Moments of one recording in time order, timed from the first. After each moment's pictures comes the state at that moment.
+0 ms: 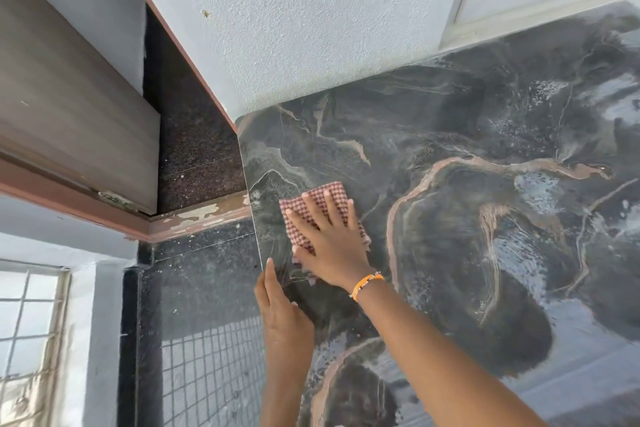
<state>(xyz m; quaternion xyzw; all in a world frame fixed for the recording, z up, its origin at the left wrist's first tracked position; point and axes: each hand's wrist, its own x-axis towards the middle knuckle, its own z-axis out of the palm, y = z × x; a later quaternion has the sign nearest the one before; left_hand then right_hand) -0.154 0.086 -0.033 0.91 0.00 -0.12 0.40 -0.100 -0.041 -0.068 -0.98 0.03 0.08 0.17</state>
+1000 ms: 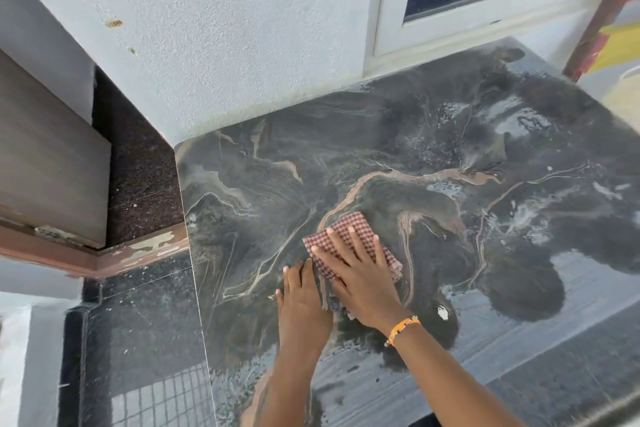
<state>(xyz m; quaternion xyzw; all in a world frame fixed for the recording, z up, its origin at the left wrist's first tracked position) -0.180 -0.012 -0.047 0.93 -0.19 -0.22 0.21 -0.219 -0.138 -0.068 -0.99 0.09 0.08 0.12</state>
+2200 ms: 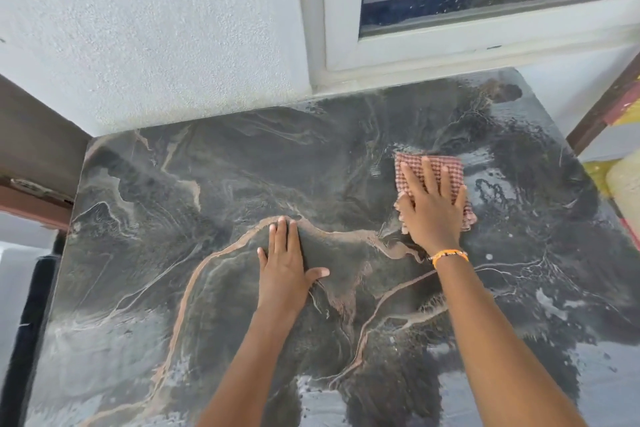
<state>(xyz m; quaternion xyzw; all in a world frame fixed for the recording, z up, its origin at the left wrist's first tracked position) -0.156 -0.257 -0.053 0.96 -0.13 -0.21 0.15 -0.174 -0.503 -0.078 -0.95 0.28 0.04 0.13</state>
